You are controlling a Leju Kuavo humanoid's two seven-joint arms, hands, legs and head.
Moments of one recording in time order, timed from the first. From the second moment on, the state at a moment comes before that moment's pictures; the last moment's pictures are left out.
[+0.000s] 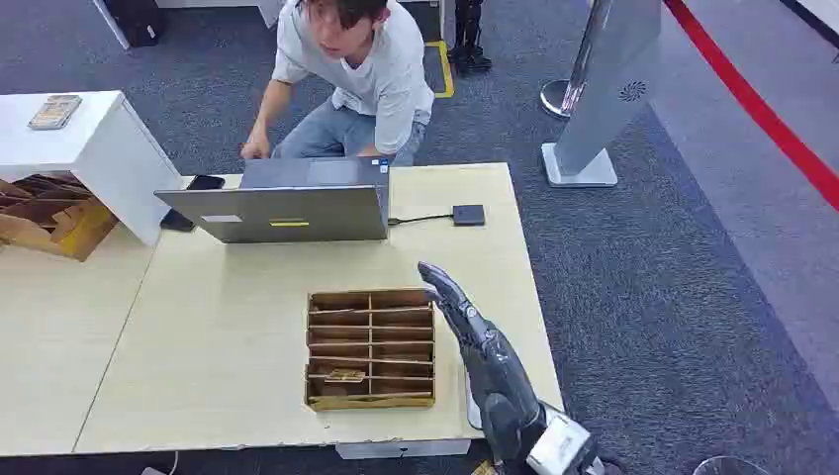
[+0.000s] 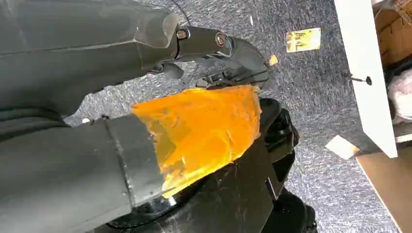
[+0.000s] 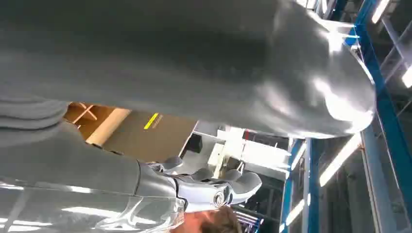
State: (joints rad) left arm -0.04 -0.06 0.35 -0.20 -0.56 -0.12 -0.41; right arm -0.03 -0.10 0.66 -1.83 0.05 -0.07 -0.42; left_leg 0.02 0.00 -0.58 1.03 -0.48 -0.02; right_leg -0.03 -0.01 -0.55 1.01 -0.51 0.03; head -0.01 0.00
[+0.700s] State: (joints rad) left arm -0.04 -0.06 0.35 -0.20 -0.56 -0.12 -0.41; right arm -0.03 -0.10 0.66 -1.83 0.05 -0.07 -0.42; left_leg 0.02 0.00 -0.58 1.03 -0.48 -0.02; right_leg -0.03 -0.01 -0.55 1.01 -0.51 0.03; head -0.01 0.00
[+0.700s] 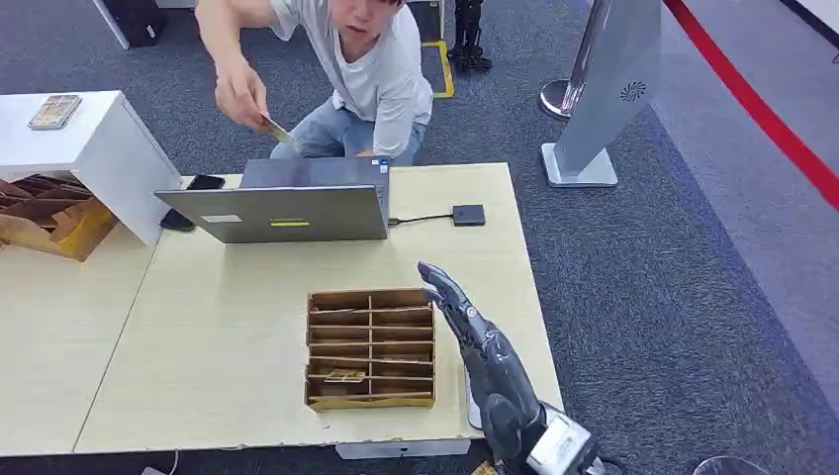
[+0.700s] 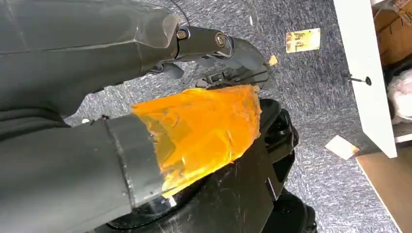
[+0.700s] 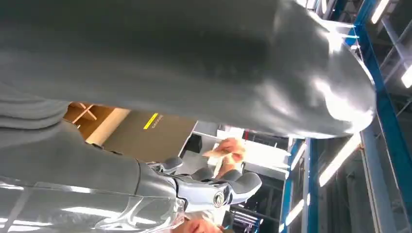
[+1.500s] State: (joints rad) left arm -0.04 -0.06 0.35 -0.20 -0.58 -0.12 -0.42; right arm -0.03 -0.10 0.66 -1.83 0.13 -0.10 -0.42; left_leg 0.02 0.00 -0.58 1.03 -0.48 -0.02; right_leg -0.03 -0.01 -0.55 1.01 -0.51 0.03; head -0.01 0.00
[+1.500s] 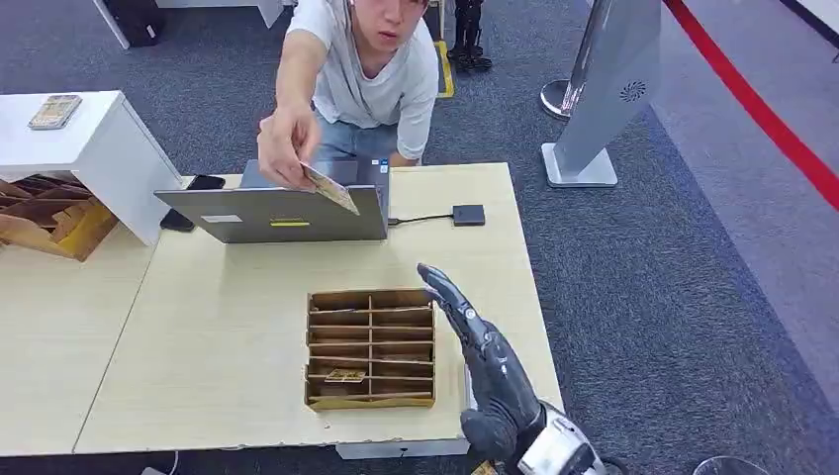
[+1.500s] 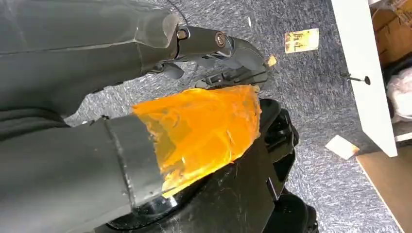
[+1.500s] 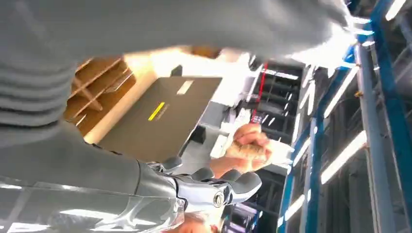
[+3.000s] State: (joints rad) left arm -0.04 -0.06 0.29 -0.20 -0.64 -0.15 -0.39; right arm -0.25 -0.12 0.72 -1.63 1.14 -0.56 -0.05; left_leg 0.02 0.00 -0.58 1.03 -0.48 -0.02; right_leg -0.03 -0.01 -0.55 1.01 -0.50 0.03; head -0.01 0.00
